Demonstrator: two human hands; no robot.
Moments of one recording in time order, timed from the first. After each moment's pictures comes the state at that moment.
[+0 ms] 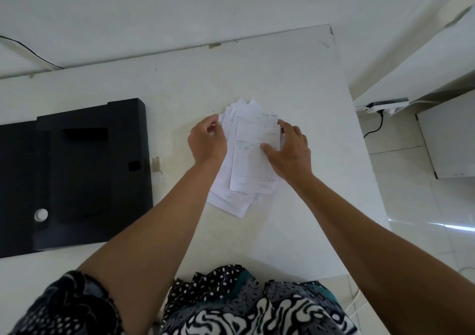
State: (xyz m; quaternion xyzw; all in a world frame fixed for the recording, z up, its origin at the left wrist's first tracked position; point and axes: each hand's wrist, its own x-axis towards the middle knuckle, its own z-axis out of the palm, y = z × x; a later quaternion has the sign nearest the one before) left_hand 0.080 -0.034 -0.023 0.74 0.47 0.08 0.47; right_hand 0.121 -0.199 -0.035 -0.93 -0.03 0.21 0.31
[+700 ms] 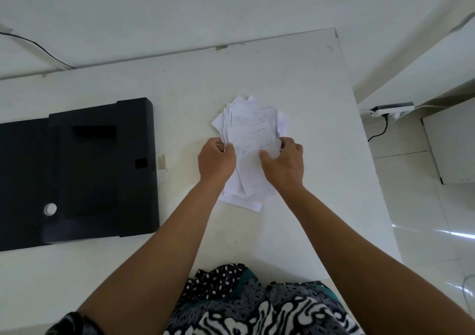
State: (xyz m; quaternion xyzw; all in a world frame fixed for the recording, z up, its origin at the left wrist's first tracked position) left_hand 0.048 -0.047 -0.025 0.76 0.46 -0.04 0.46; right_hand 0.091 -0.184 -0.030 -0.90 0.08 0.23 0.37
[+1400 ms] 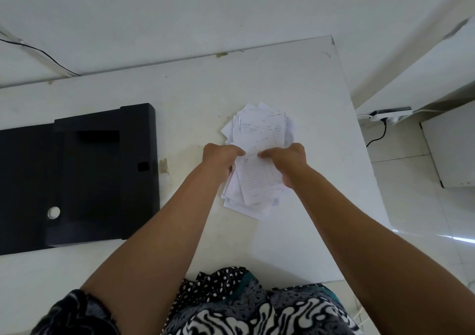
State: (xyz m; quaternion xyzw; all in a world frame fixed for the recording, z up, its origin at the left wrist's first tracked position) left_hand 0.072 -0.037 -0.018 0.55 0.56 -0.14 0.60; right_hand 0.121 -0.183 -0.019 -0.74 0.27 0.34 0.51
